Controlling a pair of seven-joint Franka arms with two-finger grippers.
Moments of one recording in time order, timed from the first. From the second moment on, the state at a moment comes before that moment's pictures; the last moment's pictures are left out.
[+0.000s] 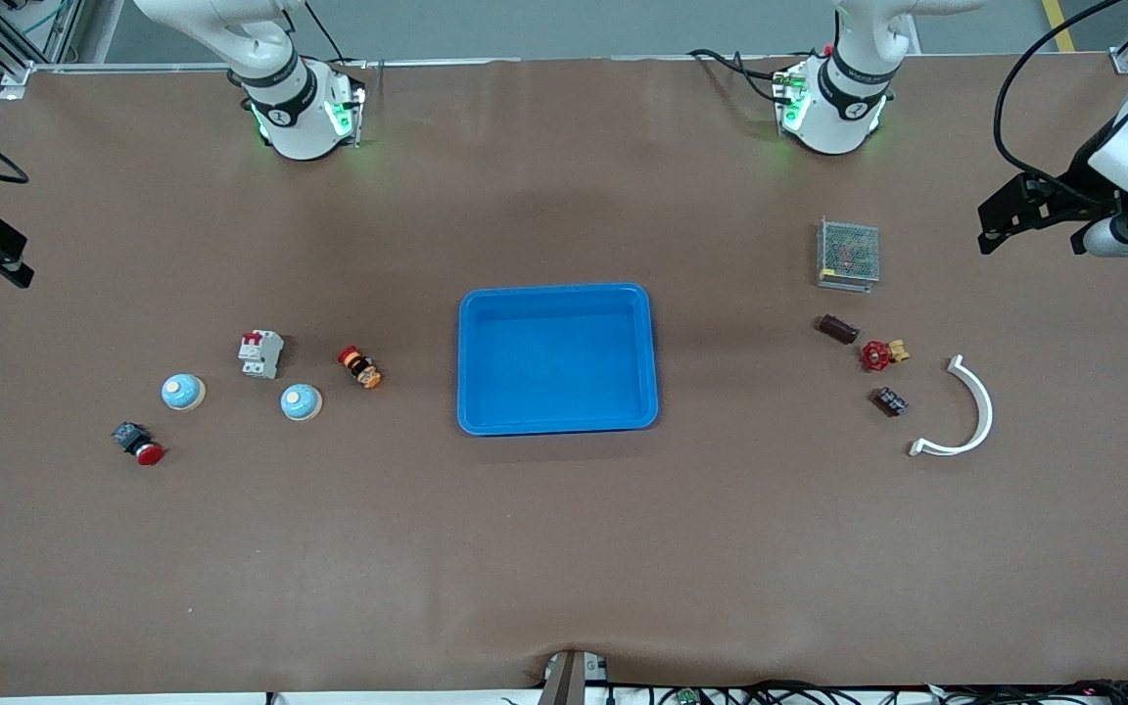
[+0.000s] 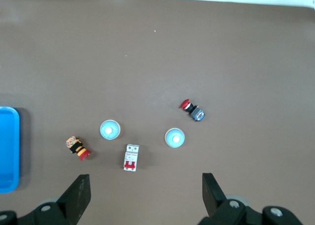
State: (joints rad) left arm -0.04 -0.06 -0.07 -1.62 0.02 1.58 -0.08; right arm 0.08 -0.03 -0.17 -1.58 -0.04 1.70 -0.16
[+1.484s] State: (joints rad) left arm -0.04 -0.06 -0.07 -1.59 0.02 1.53 -0.06; right arm 0.05 -0.02 -0.16 -1.57 -0.04 1.67 -0.17
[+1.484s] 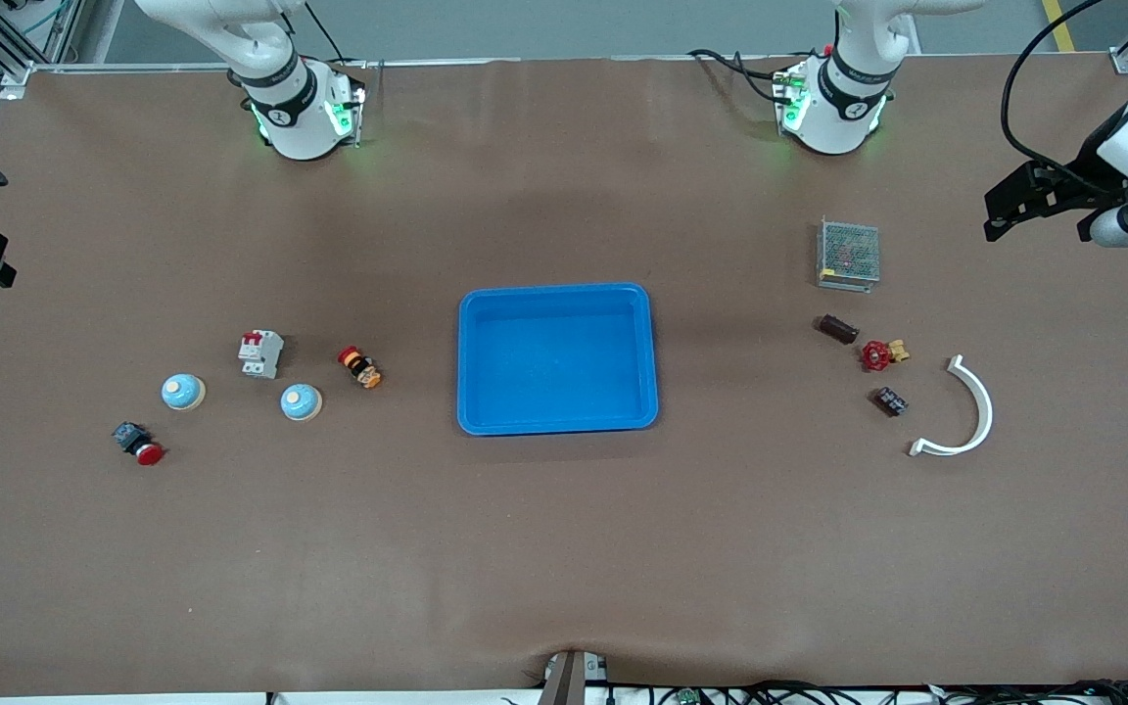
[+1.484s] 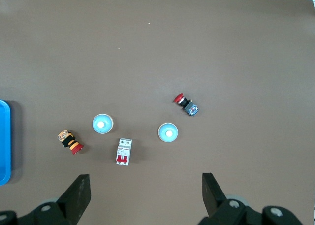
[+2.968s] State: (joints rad) left arm -0.03 -0.06 -0.06 -1.57 0.03 1.50 -0.05; right arm 0.04 -0.02 -0.16 -1.56 -0.04 1.67 -0.17
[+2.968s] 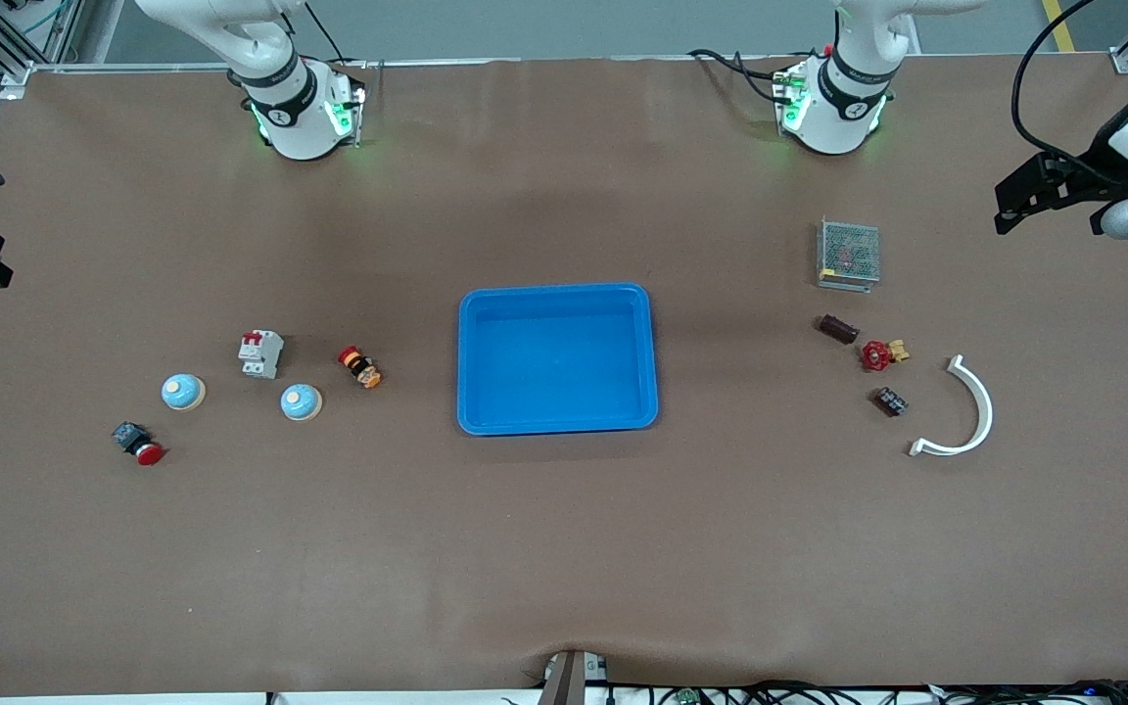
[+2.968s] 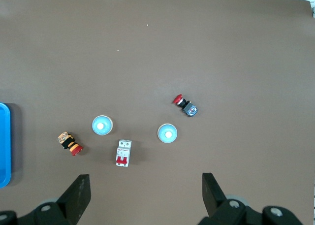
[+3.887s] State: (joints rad) left arm -0.03 -0.06 -0.06 -1.56 0.03 1.50 -0.05; right arm 0.03 -0.02 -0.15 -1.56 -0.04 1.67 -0.17
